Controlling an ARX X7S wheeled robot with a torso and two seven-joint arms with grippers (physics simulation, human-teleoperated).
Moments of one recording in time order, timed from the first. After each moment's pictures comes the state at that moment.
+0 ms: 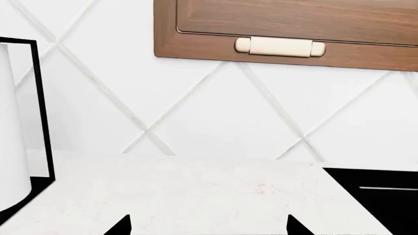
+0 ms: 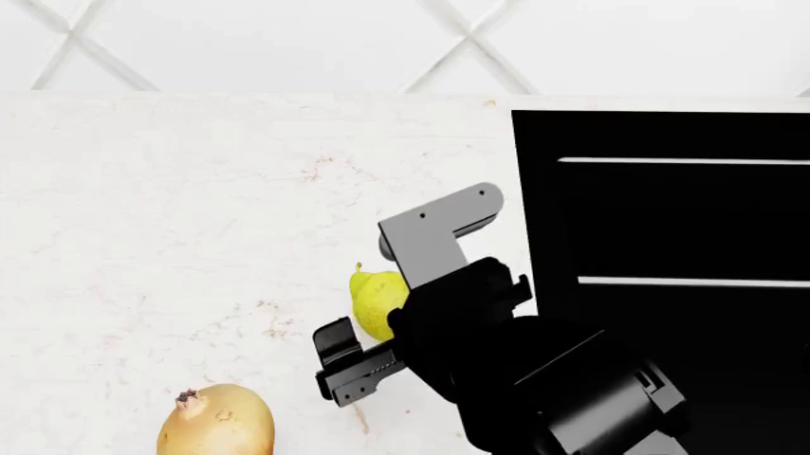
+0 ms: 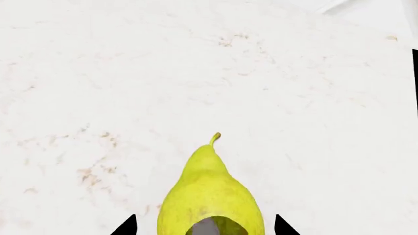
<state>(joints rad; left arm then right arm) -0.36 -0.74 -0.42 0.91 -1.58 -1.02 -0.86 1.06 0.34 -0.87 0.32 0.94 0.77 0.14</state>
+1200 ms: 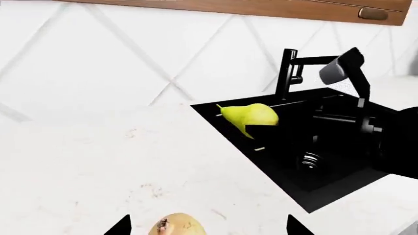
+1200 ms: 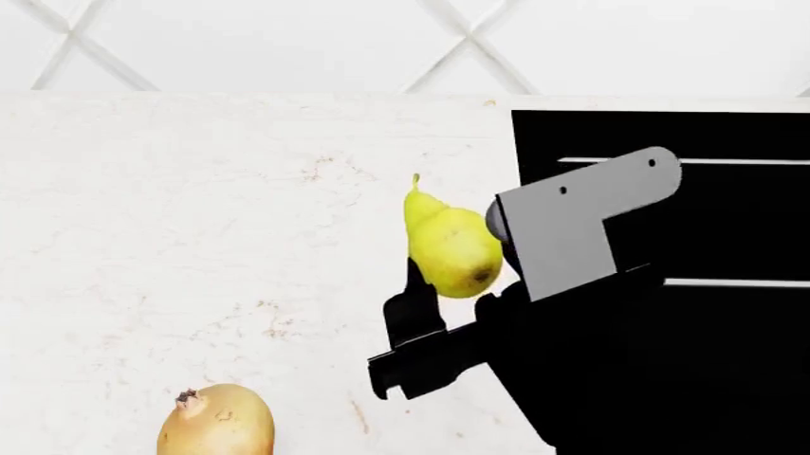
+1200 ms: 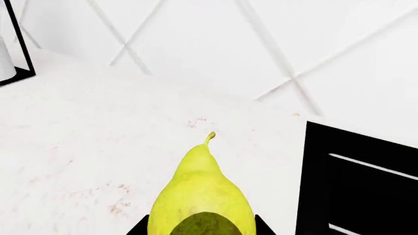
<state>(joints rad) -0.53 -0.74 -0.37 1.03 -2.44 -1.10 -1.23 0.92 0.71 -0.56 -0.40 1.33 0.86 0.56</state>
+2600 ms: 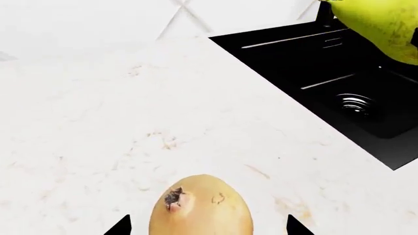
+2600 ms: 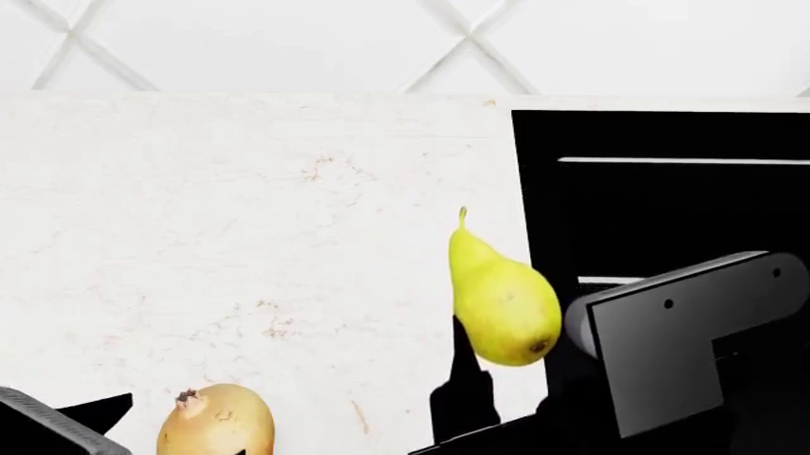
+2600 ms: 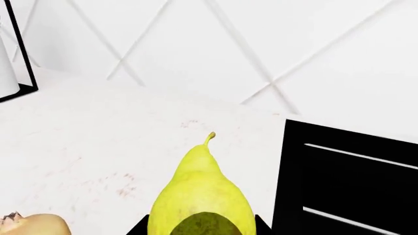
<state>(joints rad) -0.40 -0.40 -0.10 0.85 -1.37 -1.45 -0.62 0.65 0.93 -0.40 -0.73 1.46 0.71 0.70</state>
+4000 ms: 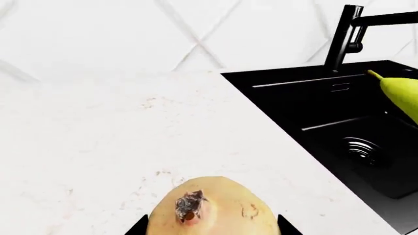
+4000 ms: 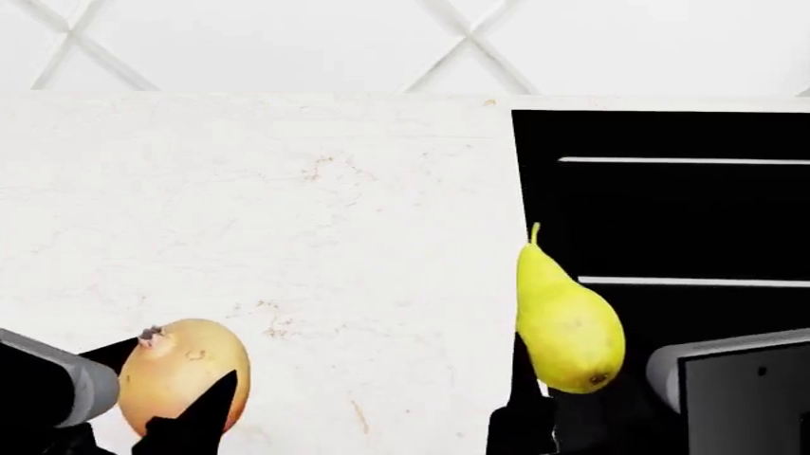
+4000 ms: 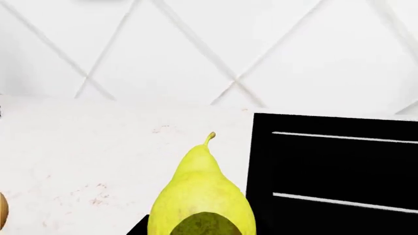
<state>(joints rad) -0.49 -0.39 -0.05 0.78 -1.39 -1.32 -0.71 0.38 0.99 -0.28 -0.79 1.37 0.51 0.73</state>
